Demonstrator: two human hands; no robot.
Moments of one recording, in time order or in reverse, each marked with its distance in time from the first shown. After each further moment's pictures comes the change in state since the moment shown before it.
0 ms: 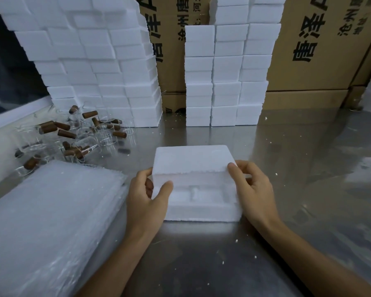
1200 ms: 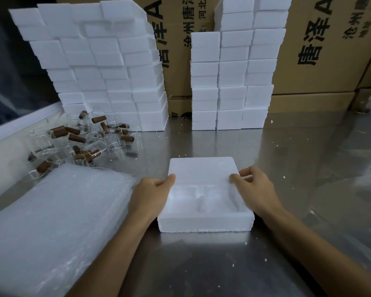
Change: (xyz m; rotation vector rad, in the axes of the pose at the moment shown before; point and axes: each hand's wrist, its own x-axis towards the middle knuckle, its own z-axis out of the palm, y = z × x) left_hand 0.043 -0.008 -0.007 0.363 -0.164 -0.141; right_hand 0.024 0.002 0.008 -0.238 -0.089 0.333
